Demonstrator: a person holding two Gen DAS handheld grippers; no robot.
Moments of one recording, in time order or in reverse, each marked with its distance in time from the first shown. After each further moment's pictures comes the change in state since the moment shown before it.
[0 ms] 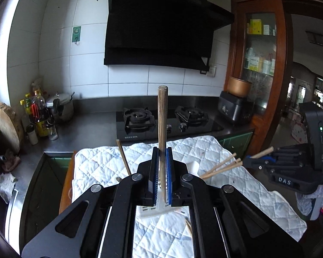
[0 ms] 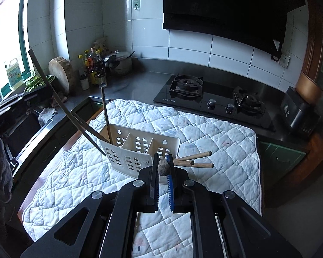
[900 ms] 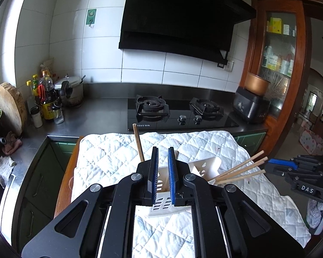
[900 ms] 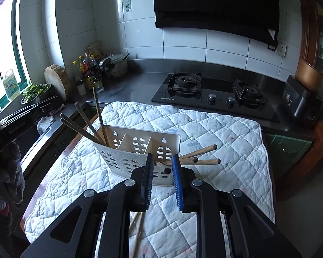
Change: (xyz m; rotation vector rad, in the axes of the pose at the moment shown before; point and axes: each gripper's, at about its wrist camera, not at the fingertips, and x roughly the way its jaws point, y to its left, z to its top) left arm 0.039 0.027 -0.025 -0.080 0.061 0.050; right arm 0.015 -0.010 -0.015 0.074 -0.038 0.010
